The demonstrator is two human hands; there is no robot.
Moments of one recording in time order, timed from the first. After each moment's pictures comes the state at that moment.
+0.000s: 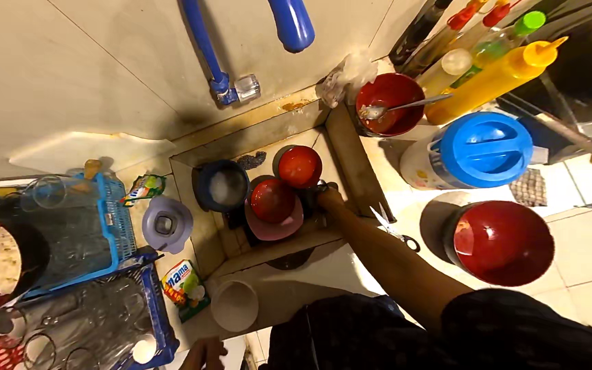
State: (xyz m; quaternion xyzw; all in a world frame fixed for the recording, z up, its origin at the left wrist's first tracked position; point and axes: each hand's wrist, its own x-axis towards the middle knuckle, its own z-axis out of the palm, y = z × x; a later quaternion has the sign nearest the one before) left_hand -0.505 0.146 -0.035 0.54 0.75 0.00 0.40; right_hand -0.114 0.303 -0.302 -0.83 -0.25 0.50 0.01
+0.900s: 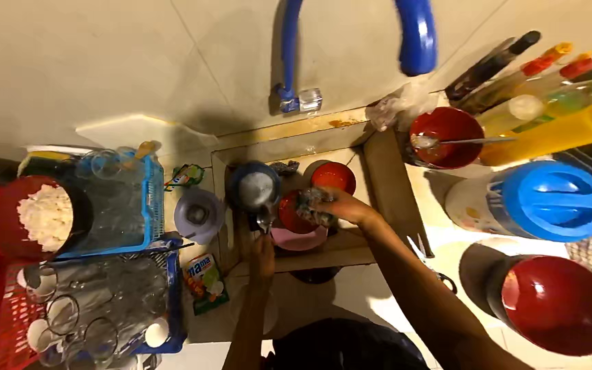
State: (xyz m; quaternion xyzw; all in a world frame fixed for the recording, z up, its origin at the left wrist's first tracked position) left_hand -0.424 0.286 -0.174 0.48 0.69 0.17 0.51; right_hand -0.166 0.356 -0.167 -0.56 -0.48 0.63 0.24
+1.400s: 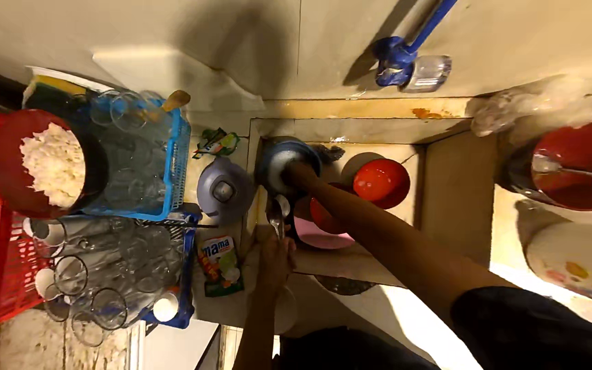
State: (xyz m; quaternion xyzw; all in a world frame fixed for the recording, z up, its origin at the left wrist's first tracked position) left_hand -0.454 0.292 -0.159 0.28 0.65 0.30 0.64; right_hand -0.334 0.494 -0.330 -0.58 -0.70 0.42 -0.06
